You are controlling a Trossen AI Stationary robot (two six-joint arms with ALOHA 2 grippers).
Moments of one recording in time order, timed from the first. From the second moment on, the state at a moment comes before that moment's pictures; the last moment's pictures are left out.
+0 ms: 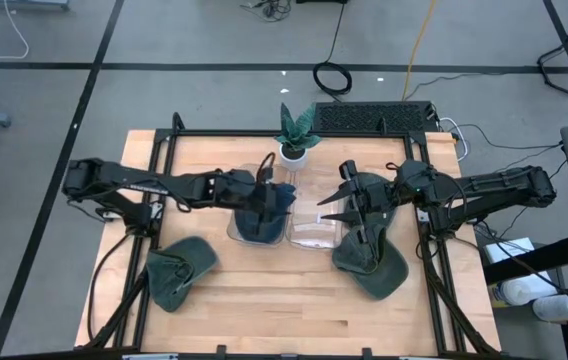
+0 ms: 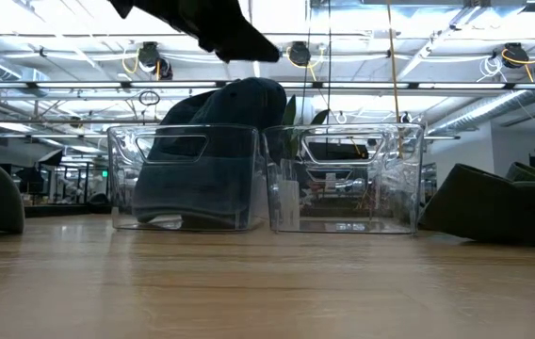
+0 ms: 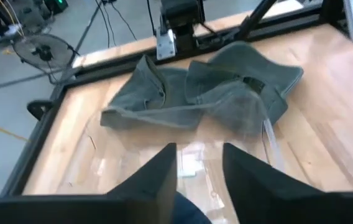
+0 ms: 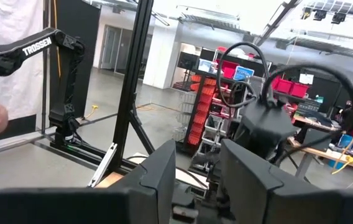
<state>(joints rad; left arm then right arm) 0.01 1.46 1.02 0.01 0.00 0.25 0.06 1.09 0.87 0.39 -0.23 -0.20</state>
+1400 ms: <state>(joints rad) 0.25 1.75 1.02 -0.16 0.04 0.17 0.05 1.11 0.87 0.31 -0.23 -0.20</state>
